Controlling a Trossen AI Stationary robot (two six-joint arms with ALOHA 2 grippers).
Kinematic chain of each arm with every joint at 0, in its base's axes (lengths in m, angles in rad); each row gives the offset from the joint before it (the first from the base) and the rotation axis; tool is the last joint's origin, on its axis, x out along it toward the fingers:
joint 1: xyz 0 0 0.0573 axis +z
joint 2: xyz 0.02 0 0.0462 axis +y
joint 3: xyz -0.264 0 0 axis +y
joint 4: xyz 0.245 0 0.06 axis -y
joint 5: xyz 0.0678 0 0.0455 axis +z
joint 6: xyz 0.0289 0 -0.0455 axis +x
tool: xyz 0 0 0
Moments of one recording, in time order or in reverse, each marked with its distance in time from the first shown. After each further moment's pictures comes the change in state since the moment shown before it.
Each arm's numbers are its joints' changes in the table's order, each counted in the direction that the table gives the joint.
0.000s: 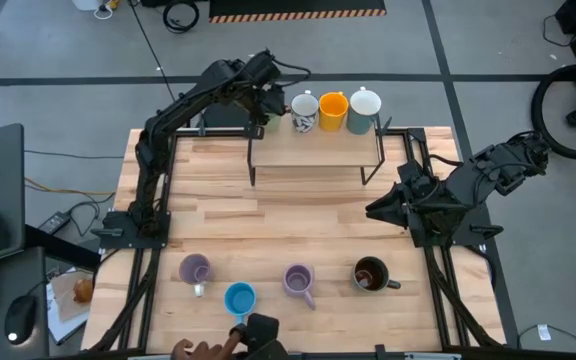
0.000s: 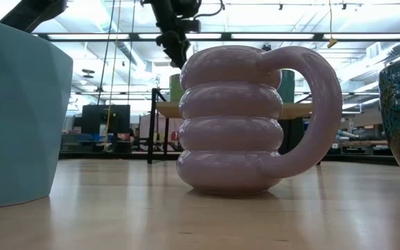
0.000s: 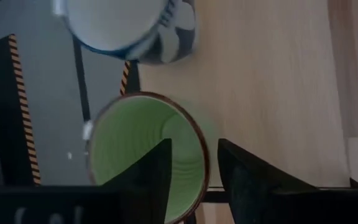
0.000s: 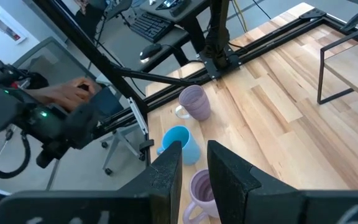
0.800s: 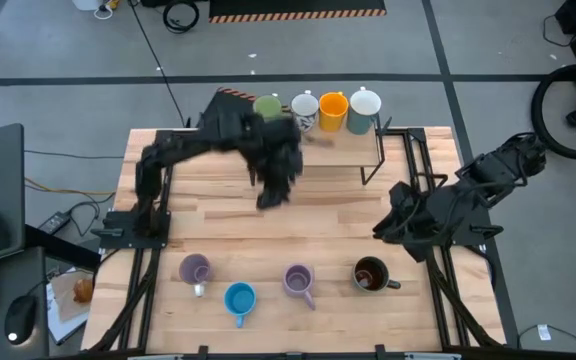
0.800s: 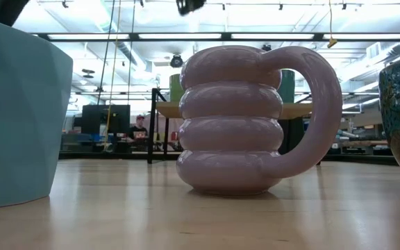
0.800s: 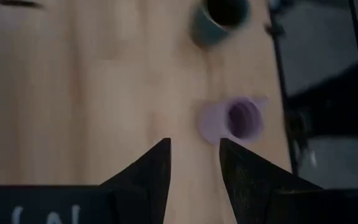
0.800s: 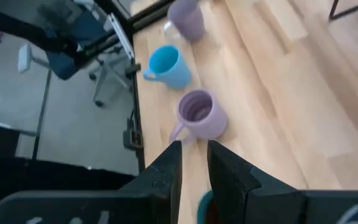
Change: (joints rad) left arm -0.442 -0.080 0.000 -0.094 -0.421 -0.709; right arm 0.018 0.011 0.067 -0.189 0.179 0.079
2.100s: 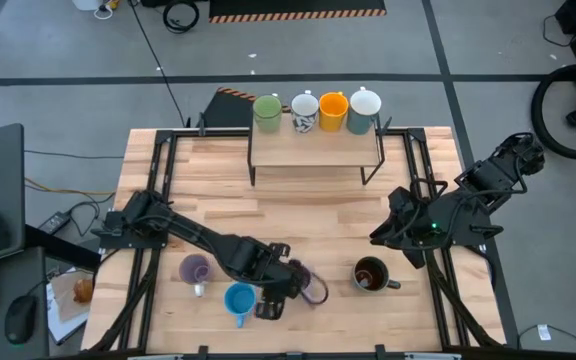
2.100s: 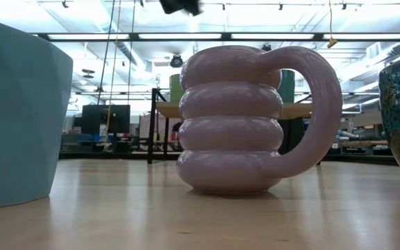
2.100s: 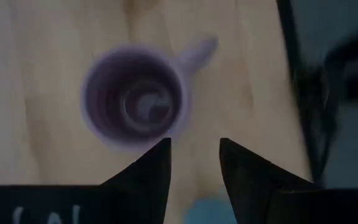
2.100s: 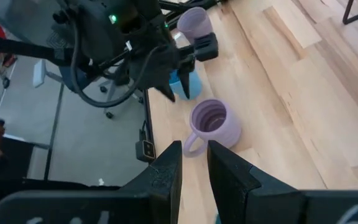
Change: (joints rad) left arm -0.572 0.002 0.526 0.494 0.393 -0.362; right arm 0.040 0.000 0.040 0.091 -0.041 0.047
